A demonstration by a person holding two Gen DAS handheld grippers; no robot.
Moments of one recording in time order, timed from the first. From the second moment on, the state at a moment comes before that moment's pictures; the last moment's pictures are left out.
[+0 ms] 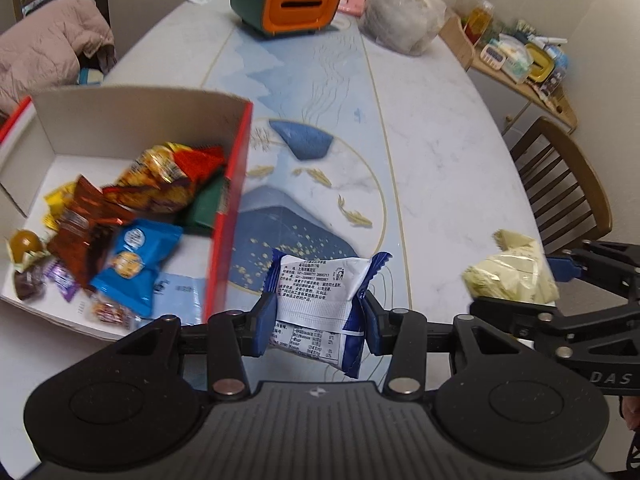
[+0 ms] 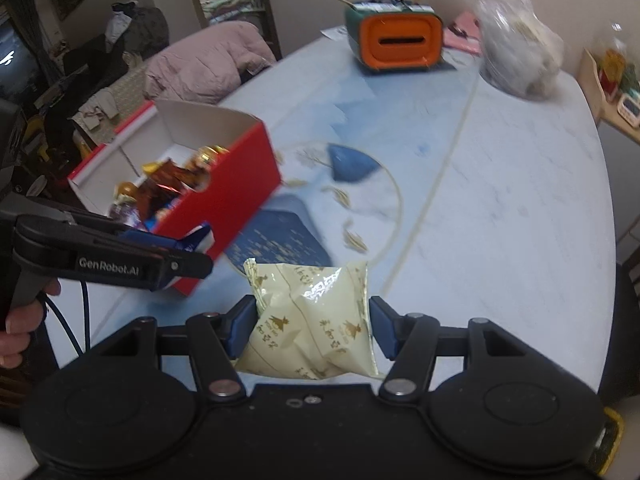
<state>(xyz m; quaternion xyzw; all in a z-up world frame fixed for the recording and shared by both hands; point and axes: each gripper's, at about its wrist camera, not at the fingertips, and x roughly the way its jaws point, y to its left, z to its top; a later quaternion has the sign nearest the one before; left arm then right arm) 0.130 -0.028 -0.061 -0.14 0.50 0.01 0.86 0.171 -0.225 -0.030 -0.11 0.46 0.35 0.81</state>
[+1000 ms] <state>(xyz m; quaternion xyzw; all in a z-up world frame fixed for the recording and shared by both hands) 0.107 -0.027 -0.065 -0.14 0.51 -0.01 0.85 0.139 -0.213 -0.014 -0.09 0.44 0.31 0.84</state>
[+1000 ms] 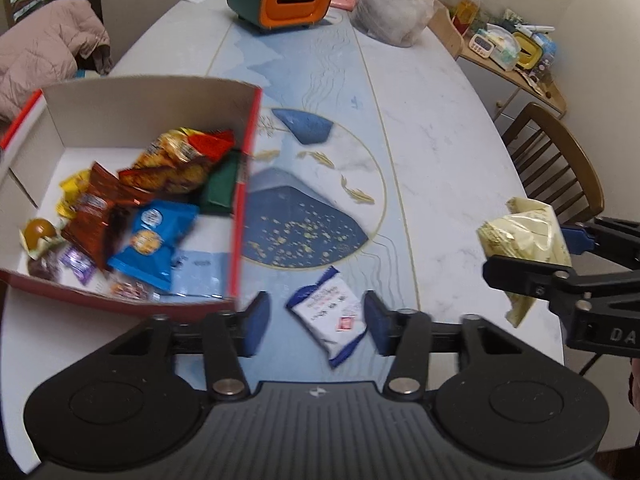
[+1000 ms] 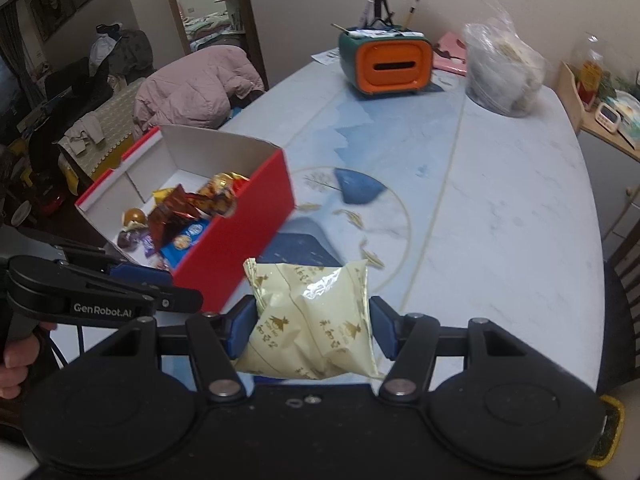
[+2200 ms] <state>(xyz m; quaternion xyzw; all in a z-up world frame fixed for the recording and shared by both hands) 0.167 -0.088 -0.170 -0.19 0.57 0.20 0.77 0.163 -0.308 -0.064 -0.08 0.48 0.29 0.82</state>
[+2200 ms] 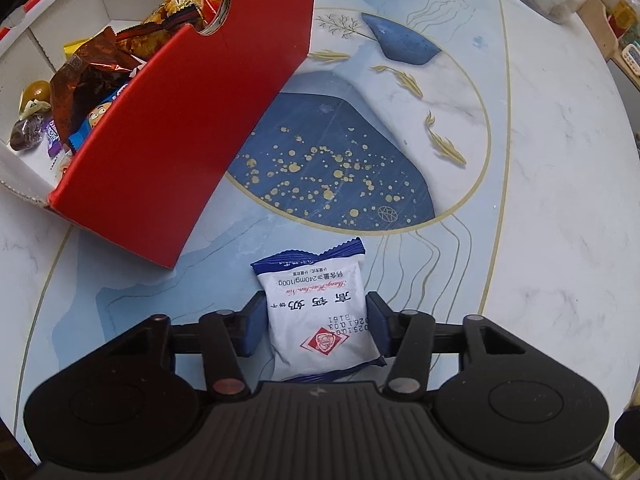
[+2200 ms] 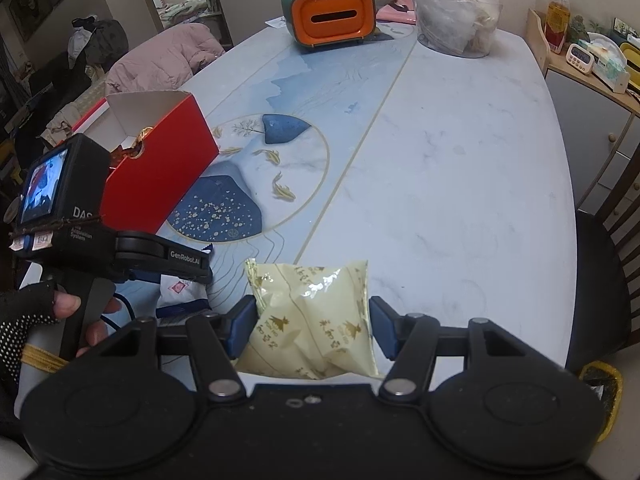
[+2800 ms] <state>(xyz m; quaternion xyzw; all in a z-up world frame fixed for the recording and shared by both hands) 0.147 -0.077 -0.094 -0.16 0.52 0.09 0.83 0.152 -0.285 -0.036 -0.09 0.46 0.28 0.84</state>
